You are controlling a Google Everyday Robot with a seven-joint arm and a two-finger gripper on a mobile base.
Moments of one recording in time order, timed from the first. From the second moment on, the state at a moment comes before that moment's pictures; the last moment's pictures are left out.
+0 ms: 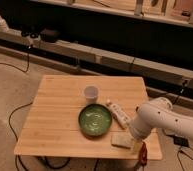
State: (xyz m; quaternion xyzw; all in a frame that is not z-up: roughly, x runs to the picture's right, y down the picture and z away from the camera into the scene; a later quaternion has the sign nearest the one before) arm 0.185 0.262 0.715 -0.34 -0.10 0.03 0.93
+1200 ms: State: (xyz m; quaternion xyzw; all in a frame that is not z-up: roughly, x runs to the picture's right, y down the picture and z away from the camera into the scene) arm 0.201 0.301 0.773 -0.36 -0.11 0.06 0.92
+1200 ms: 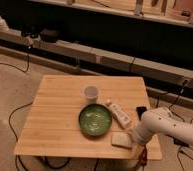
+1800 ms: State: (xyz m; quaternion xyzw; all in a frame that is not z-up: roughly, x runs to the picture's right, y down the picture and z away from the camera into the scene) arm 0.201 0.296 0.782 -0.36 -0.11 0.04 0.93
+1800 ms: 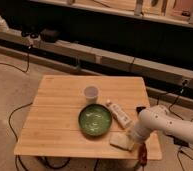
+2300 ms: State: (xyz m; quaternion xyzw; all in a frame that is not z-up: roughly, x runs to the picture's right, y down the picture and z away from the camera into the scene) arm 0.177 0.231 0.740 -0.28 -0.13 -0.02 0.95
